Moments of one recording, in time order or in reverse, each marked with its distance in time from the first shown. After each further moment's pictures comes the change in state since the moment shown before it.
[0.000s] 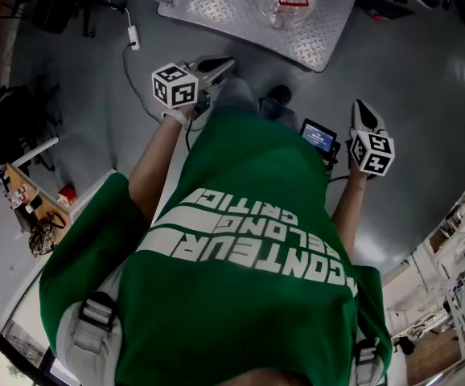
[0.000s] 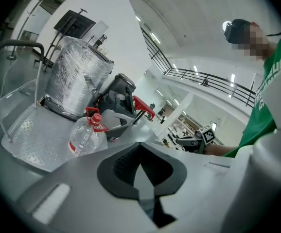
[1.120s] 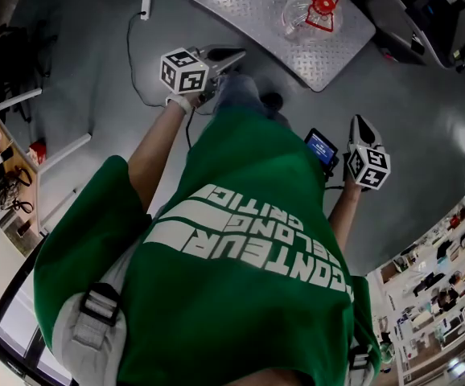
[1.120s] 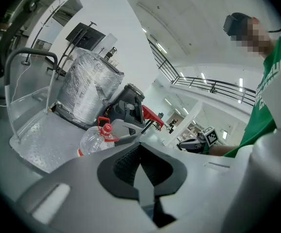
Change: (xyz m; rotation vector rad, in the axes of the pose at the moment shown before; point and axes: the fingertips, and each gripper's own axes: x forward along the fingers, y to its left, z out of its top) left arm -0.020 0.027 0.025 -0.030 -0.126 0.106; right arm 0.035 0.008 0.045 -0.140 0.052 0.118
